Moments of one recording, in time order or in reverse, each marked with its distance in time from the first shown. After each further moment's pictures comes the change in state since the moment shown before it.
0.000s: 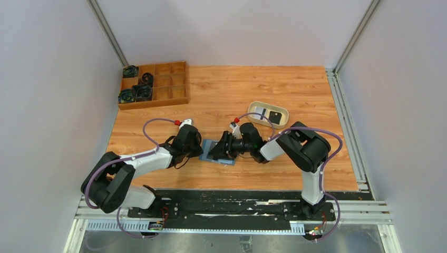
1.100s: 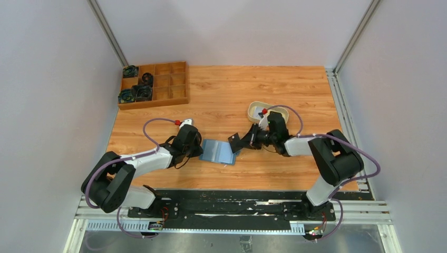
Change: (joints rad) left arm 0.000 0.004 0.000 0.004 0.001 0.005; right arm -0.290 -0.276 -0.140 -0.269 -0.059 -0.199
